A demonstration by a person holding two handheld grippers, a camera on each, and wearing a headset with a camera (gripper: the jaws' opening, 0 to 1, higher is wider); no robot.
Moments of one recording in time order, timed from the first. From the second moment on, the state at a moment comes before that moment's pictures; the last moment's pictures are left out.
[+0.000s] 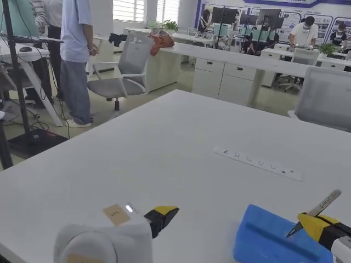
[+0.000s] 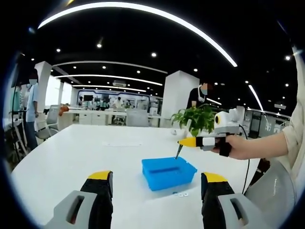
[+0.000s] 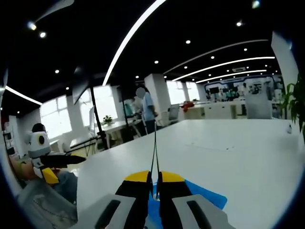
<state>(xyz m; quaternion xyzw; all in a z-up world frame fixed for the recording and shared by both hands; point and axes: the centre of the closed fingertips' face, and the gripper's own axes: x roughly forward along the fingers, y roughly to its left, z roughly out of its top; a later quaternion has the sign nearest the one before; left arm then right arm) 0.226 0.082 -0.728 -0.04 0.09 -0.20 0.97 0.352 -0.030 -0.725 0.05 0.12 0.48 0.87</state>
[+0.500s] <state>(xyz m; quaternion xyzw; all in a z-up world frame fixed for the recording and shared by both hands) 0.226 0.078 -0.729 -0.03 0.10 -0.21 0.97 0.385 -0.030 -0.770 0.04 0.16 0.46 0.87</state>
